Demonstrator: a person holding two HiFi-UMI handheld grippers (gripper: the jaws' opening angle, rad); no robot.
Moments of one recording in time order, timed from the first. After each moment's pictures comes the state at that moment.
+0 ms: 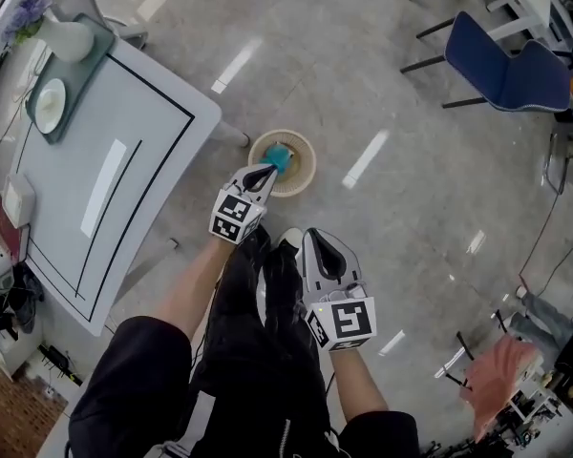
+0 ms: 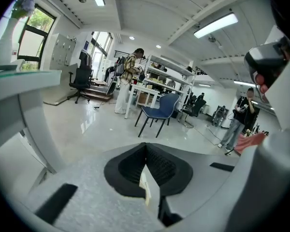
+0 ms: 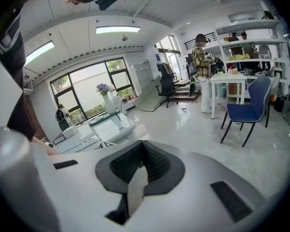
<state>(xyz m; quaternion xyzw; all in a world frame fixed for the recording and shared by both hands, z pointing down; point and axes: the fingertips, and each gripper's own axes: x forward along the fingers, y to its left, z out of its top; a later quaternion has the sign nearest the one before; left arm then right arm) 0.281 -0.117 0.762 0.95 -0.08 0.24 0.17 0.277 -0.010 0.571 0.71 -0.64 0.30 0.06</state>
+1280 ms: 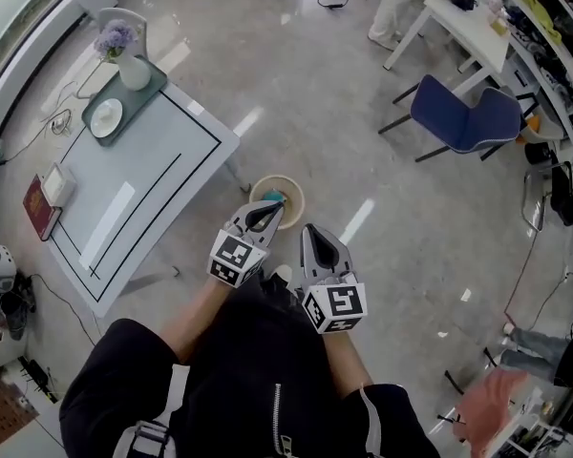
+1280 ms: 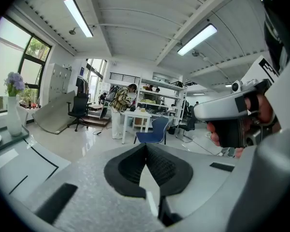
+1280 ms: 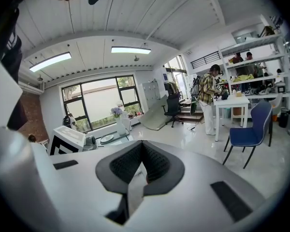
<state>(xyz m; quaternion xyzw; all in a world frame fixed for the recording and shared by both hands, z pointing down) 0.250 -0.017 0.479 0.98 -0.10 0.14 0.09 0.266 0.044 0.412 0.72 -0.67 0.20 0.02</state>
